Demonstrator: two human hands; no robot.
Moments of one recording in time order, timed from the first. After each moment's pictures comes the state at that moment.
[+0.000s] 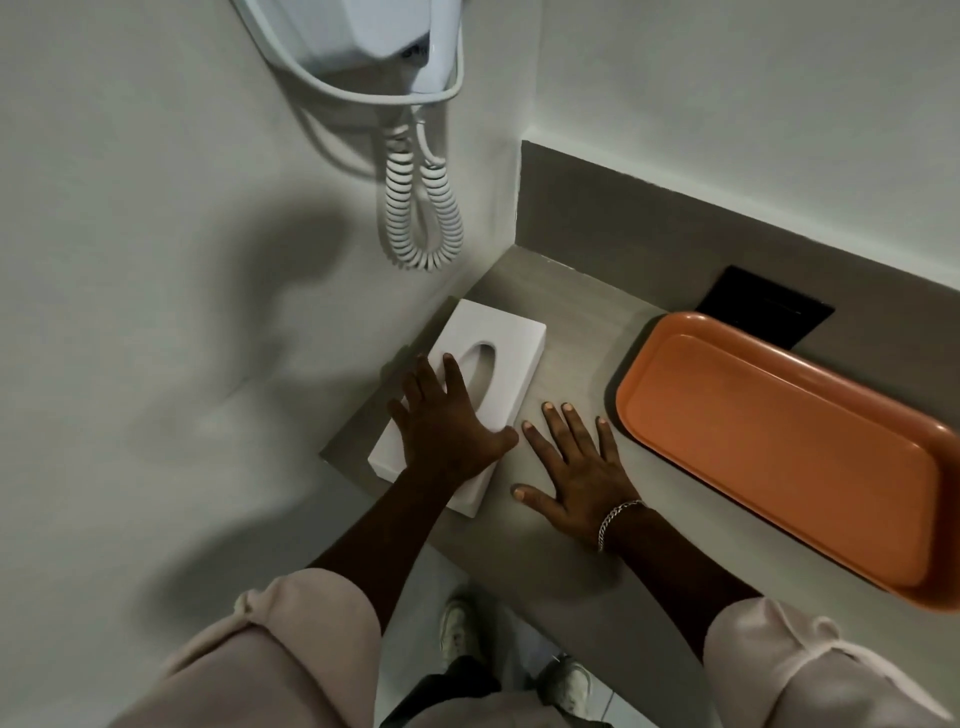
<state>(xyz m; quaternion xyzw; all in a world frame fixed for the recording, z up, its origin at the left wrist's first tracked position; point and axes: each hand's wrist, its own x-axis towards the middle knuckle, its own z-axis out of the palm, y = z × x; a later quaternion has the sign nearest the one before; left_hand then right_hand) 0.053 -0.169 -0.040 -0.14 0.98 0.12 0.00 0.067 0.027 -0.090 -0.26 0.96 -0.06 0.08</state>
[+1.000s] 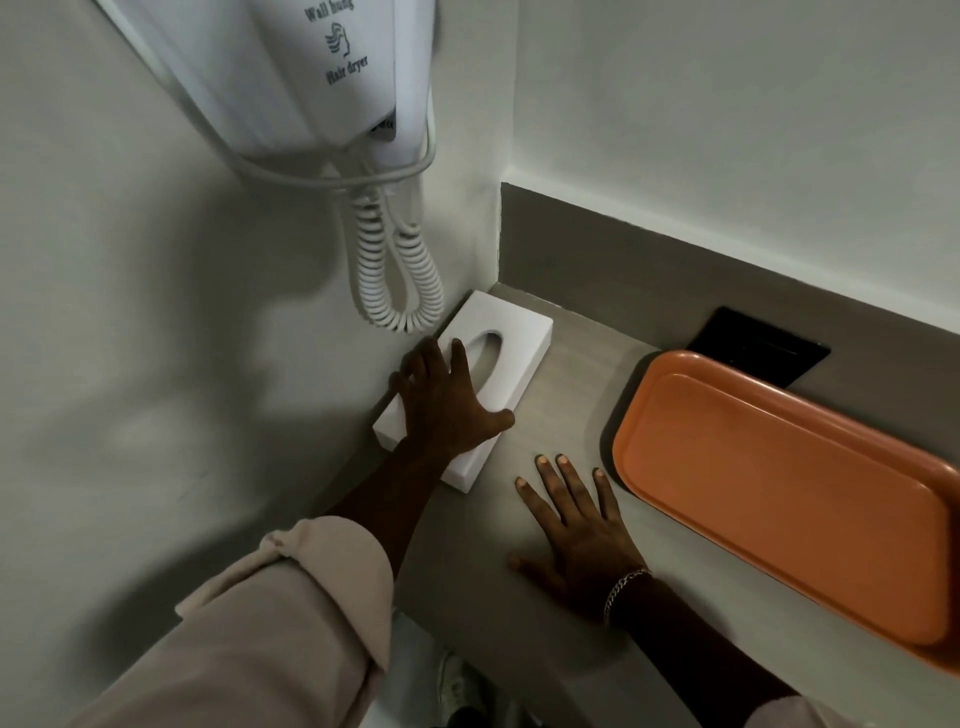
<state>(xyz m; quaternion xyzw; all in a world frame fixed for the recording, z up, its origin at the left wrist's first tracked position) -0.053 -0.175 -0.027 -0.07 0.99 0.08 0.03 0.064 0.025 -0.095 -0.25 0.96 -0.07 0.10</state>
